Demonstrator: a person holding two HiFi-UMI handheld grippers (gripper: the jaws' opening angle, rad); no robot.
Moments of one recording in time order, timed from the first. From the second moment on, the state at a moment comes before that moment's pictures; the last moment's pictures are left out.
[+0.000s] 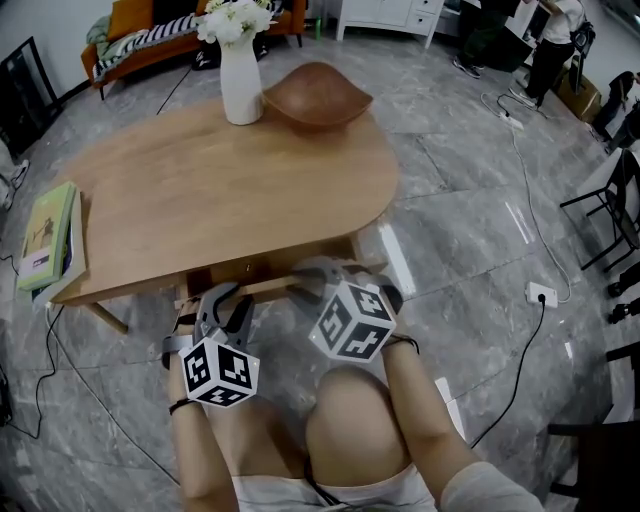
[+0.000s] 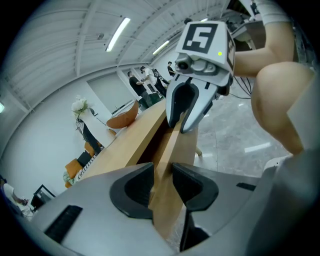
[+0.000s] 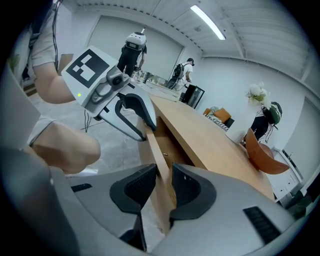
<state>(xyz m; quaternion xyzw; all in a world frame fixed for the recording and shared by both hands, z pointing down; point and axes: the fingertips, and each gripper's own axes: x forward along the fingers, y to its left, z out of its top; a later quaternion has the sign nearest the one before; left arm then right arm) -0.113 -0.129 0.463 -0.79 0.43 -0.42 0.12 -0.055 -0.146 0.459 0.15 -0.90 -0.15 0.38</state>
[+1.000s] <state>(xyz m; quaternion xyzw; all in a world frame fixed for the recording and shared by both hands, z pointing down) -0.107 -0.111 0.464 -0.80 0.43 -0.41 0.12 -0.050 -0.130 0.460 0.16 -0.90 -0.15 0.37</state>
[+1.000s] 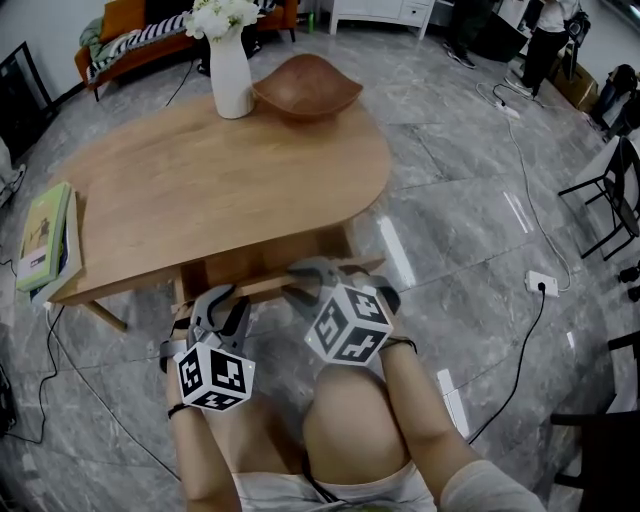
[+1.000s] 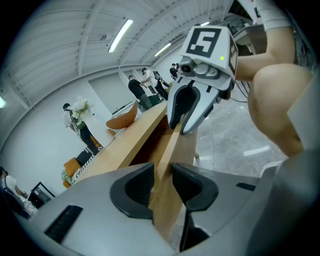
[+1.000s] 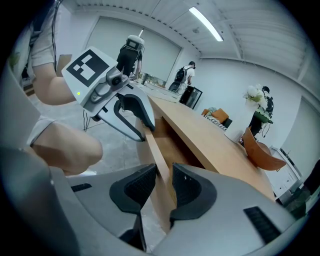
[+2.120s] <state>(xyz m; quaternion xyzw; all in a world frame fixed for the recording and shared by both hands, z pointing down) -0.102 -0.100 0.464 -0.80 0.43 -0.40 0.12 -0.046 -0.120 0.461 0.17 -0.90 -0.14 0.37</state>
